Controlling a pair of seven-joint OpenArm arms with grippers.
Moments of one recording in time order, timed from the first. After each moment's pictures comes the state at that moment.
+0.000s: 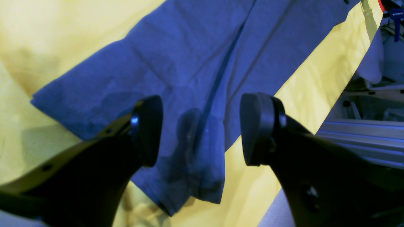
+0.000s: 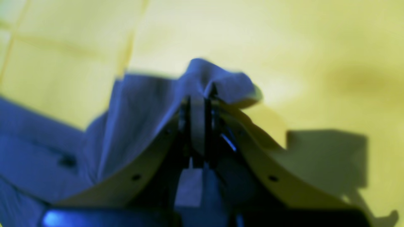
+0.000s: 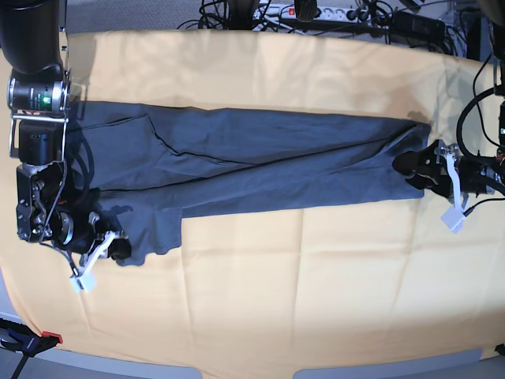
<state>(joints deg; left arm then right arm) -15.7 -47.5 5.0 70.7 -88.7 -43.7 79.9 35.8 23.0 -0.9 41.8 34.2 40.0 -42.1</state>
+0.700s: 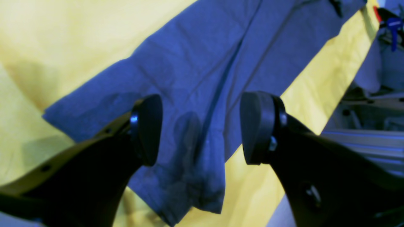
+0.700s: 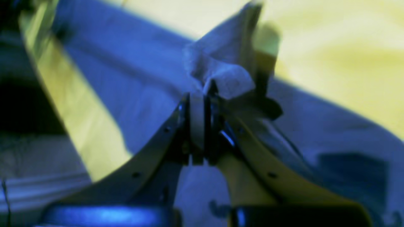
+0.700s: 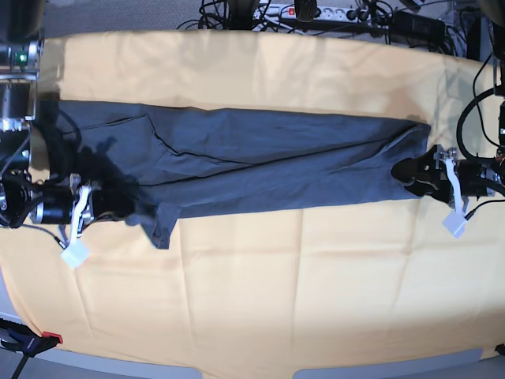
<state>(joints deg) -15.7 -47.6 5.0 70.8 -88.7 -43.7 76.1 18.1 34.8 -1.3 78.0 77.6 40.1 -79.4</state>
